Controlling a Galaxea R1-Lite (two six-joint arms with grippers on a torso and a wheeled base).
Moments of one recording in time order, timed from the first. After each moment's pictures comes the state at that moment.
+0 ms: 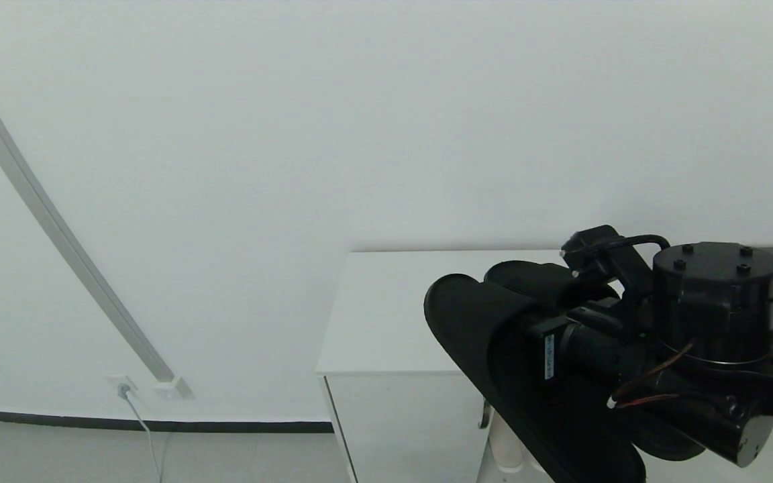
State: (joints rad) left arm 0.00 0.00 0.00 0.00 -0.03 0.01; right arm 0.82 1.57 -0.71 -0.63 -0.33 0.13
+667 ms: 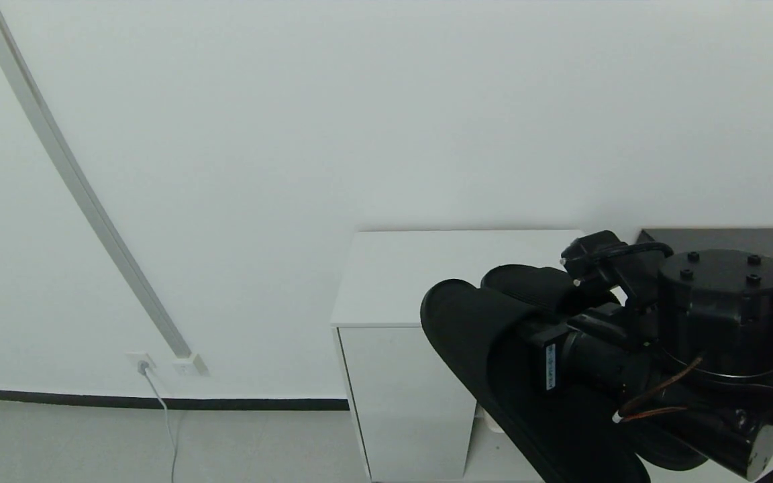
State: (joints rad) left arm 0.00 0.00 0.00 0.00 -0.03 0.01; right arm 0.83 1.56 -0.69 -0.63 -0.33 0.13
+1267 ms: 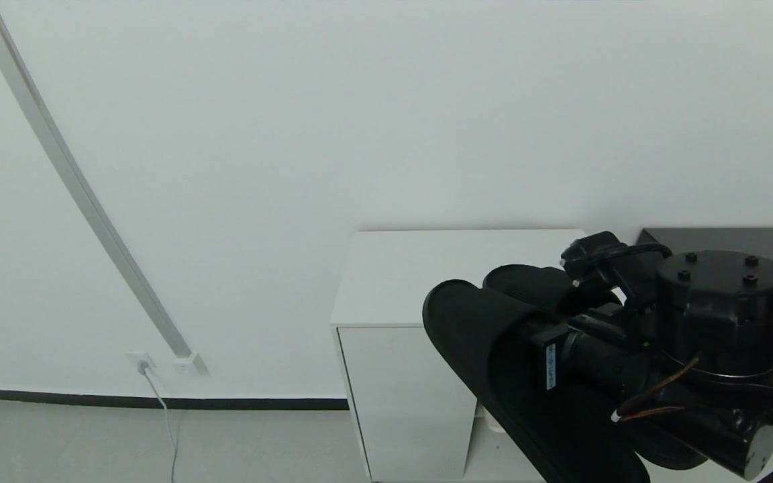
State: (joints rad) left arm 0.00 0.00 0.00 0.00 -0.03 0.00; right arm 0.83 1.57 -0.69 -0.63 -0.33 0.12
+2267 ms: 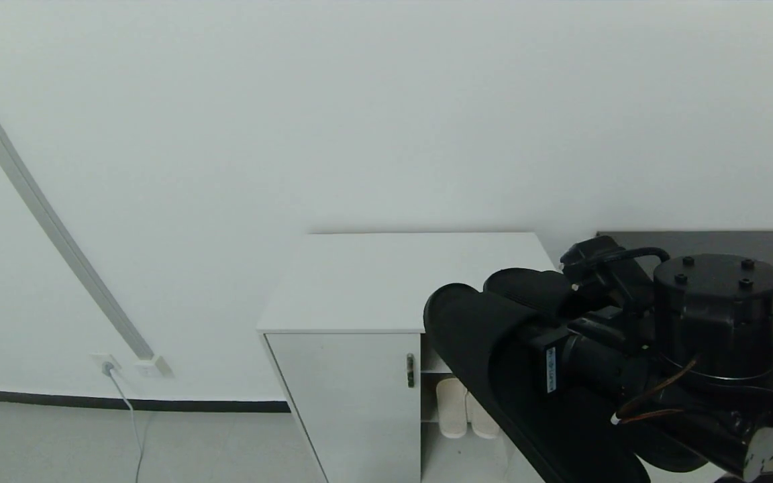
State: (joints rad) left arm 0.00 0.00 0.00 0.00 -0.03 0.00; right arm 0.83 1.57 -0.68 -0.63 -0.33 0.12
